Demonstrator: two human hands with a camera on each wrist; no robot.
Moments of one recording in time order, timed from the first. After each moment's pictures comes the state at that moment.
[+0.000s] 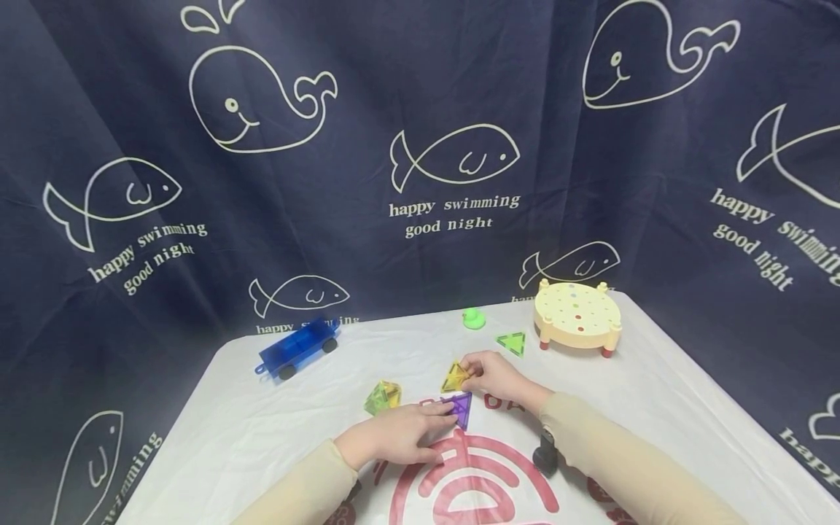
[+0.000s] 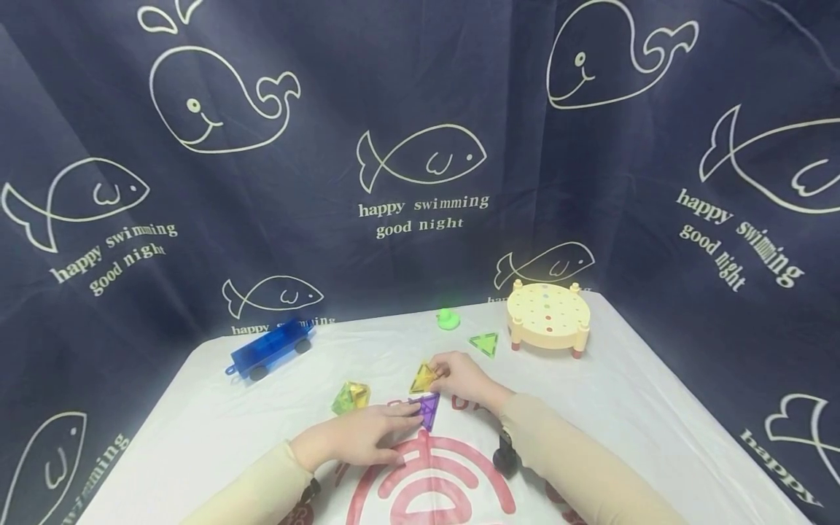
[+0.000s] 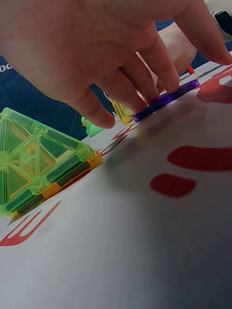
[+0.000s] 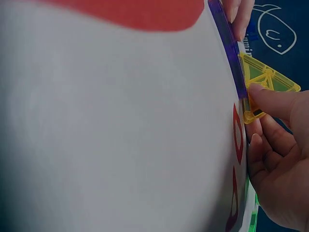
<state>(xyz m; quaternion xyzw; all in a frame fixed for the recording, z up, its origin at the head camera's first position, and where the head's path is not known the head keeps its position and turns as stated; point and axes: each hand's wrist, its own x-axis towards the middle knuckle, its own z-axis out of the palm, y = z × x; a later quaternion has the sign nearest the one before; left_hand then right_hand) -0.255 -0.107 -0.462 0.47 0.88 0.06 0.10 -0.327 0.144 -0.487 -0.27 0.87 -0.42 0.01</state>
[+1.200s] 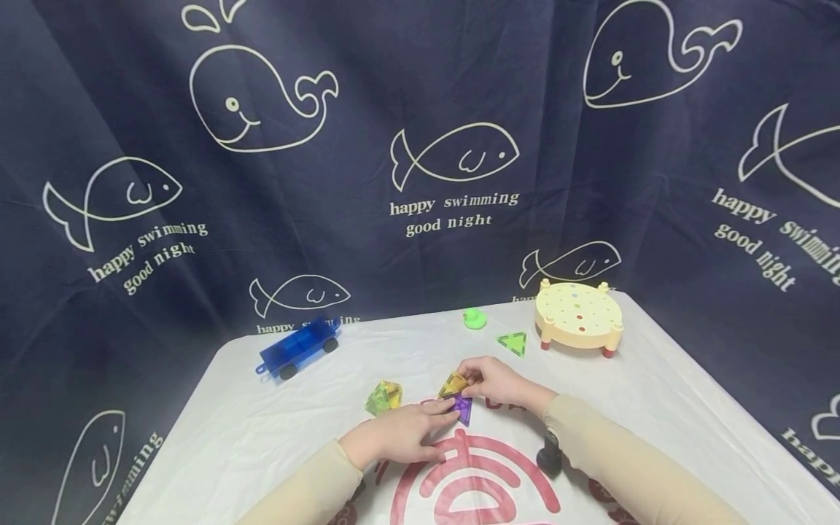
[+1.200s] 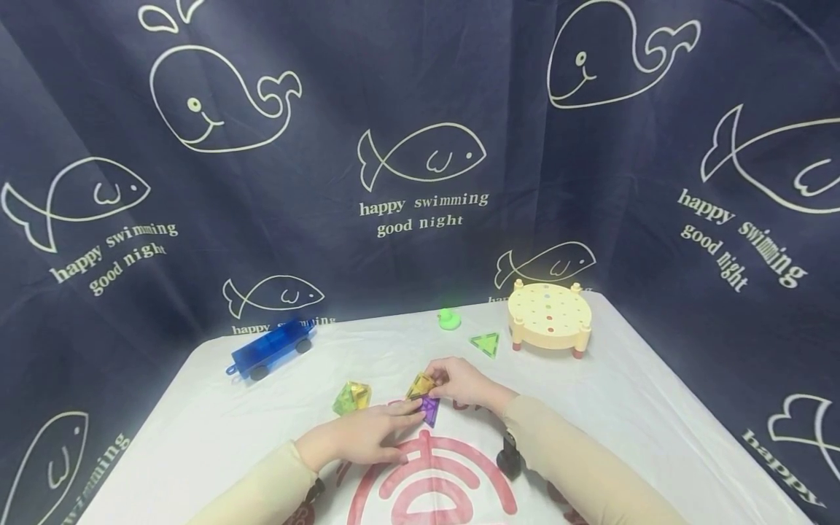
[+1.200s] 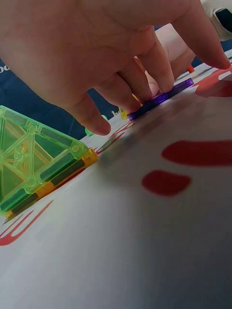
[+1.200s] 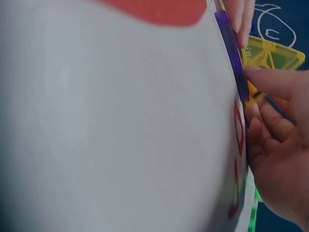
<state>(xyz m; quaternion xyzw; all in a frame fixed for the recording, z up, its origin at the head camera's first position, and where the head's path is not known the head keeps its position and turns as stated) -0.252 -0.102 -0.459 0.44 0.89 0.07 0.12 -0.325 0.146 -0.487 -0.31 0.86 -0.40 0.06</state>
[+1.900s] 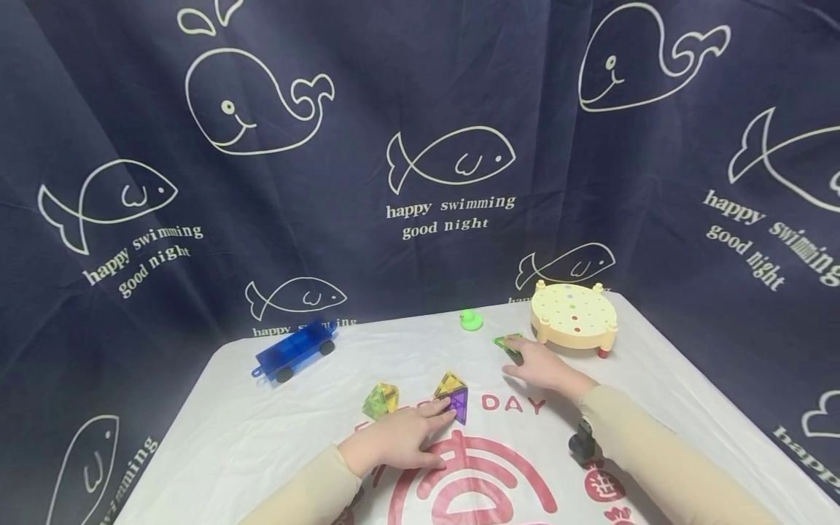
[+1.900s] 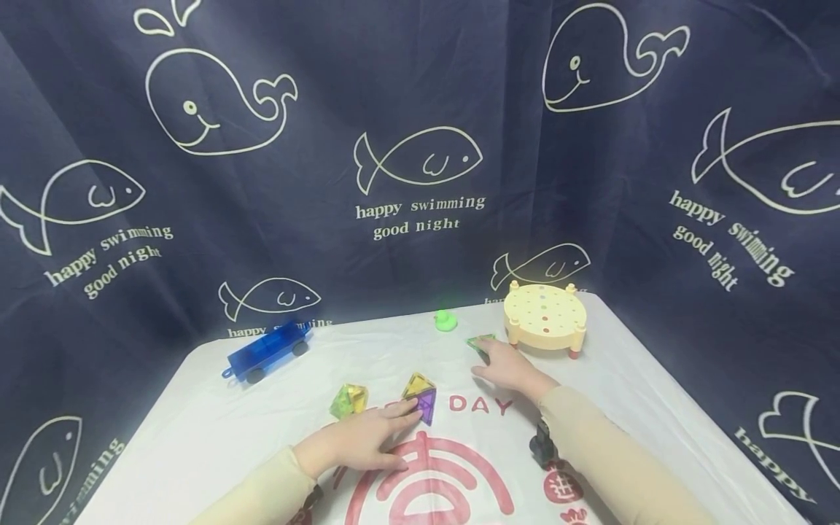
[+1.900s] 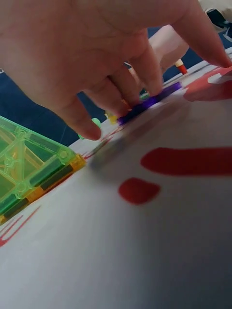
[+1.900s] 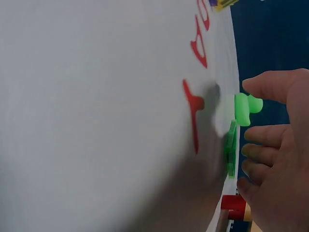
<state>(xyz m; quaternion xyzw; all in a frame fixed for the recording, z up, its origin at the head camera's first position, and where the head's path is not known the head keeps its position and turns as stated) -0.246 -0.100 -0.463 0.41 0.90 0.06 0.11 -0.329 0.214 -0.470 -0.18 0.95 -0.24 -0.02</state>
